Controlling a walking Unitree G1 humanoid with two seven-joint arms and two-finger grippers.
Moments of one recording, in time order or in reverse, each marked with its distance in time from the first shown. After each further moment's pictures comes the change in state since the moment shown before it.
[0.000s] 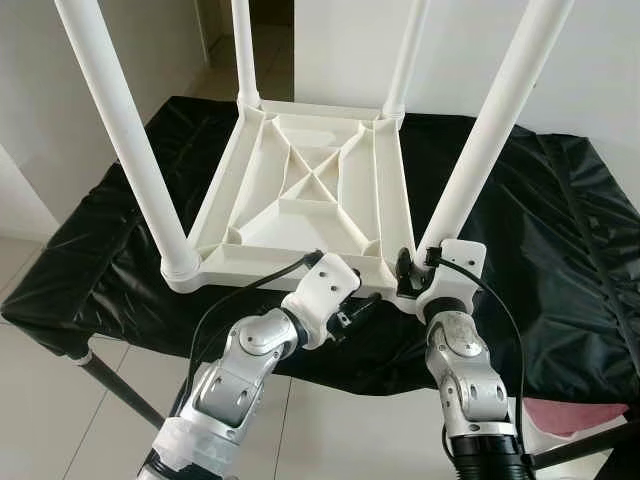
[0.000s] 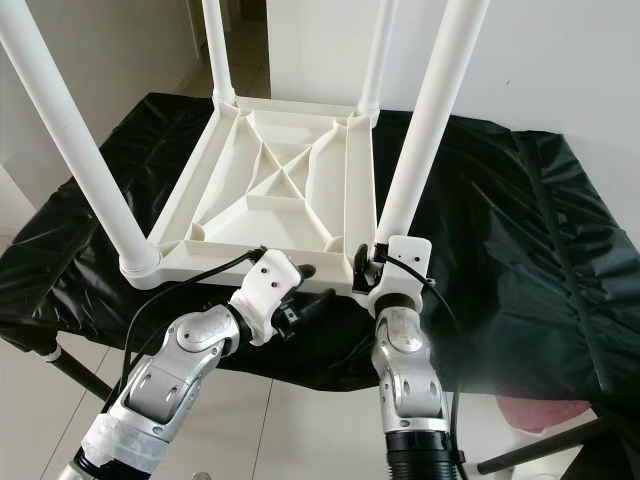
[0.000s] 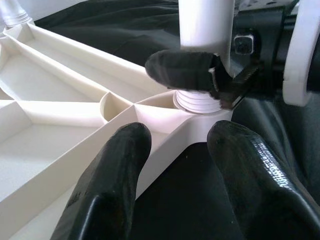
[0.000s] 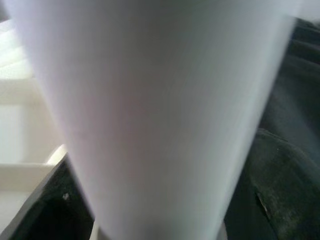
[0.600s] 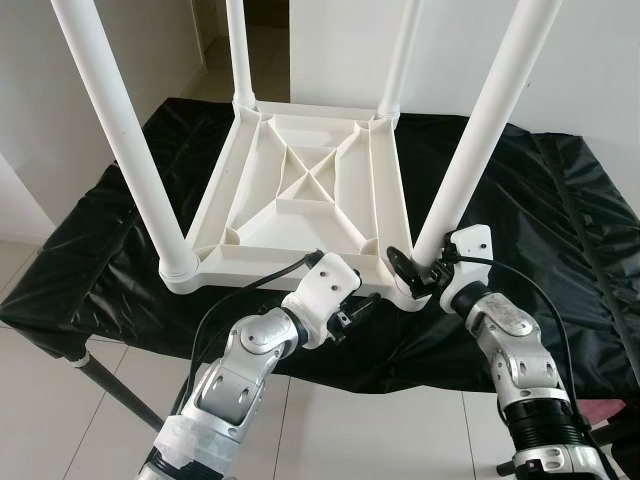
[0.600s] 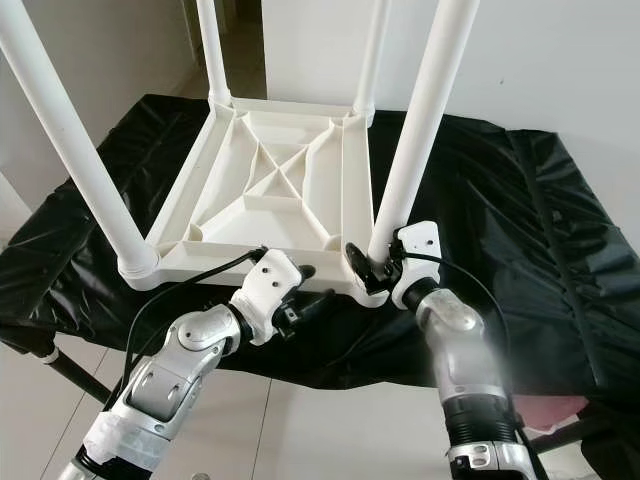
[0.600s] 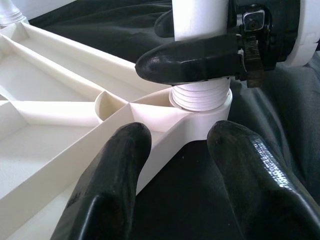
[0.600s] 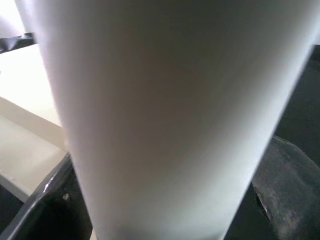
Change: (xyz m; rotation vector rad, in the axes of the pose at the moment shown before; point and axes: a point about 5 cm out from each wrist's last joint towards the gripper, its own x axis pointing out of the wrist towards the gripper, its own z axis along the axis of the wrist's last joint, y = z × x) left arm 0.002 0.001 -0.002 0.000 0.010 0.000; right arm 0.021 -0.021 0.004 -0.117 -0.028 0.508
